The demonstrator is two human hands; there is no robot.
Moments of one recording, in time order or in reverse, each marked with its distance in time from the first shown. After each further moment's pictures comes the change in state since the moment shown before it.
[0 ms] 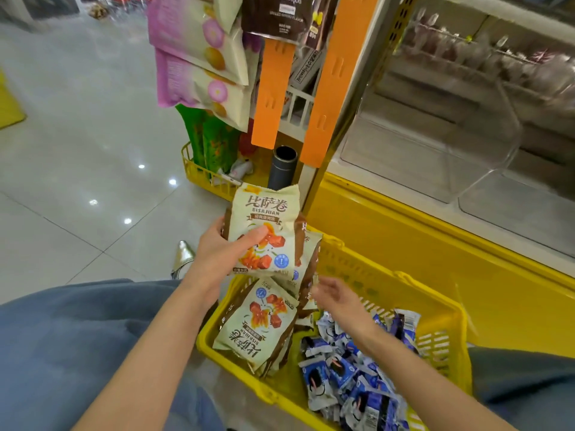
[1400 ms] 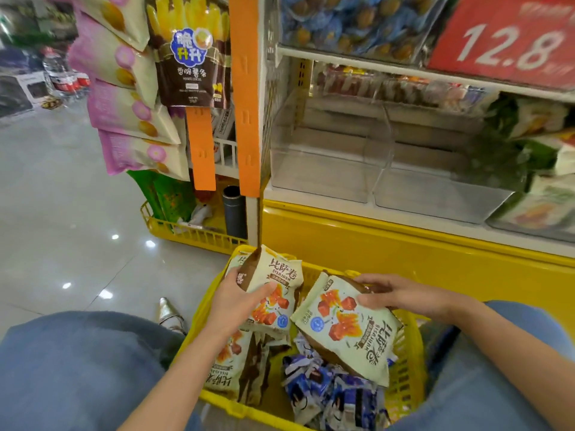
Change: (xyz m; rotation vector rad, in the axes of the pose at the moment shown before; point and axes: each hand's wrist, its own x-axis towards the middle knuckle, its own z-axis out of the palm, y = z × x) left_hand -0.049 -0.020 0.078 0.476 -0.121 0.069; right_hand -0.094 0.000 -0.161 -0.211 -0.224 -0.021
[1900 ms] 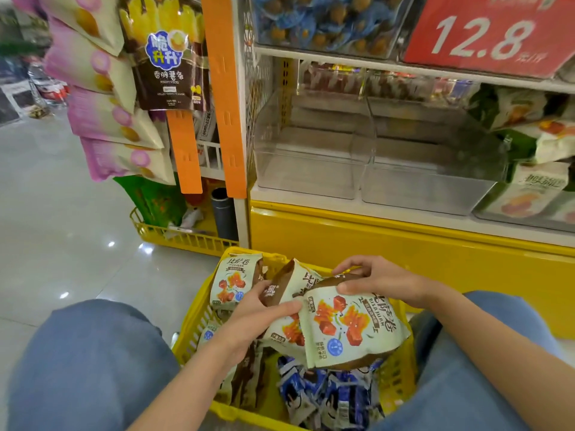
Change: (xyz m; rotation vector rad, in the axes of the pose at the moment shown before) left_hand -0.020 0.005 0.032 -0.181 -0.364 -0.174; right_hand 0.011 0.000 -0.005 0.132 0.129 -0.167
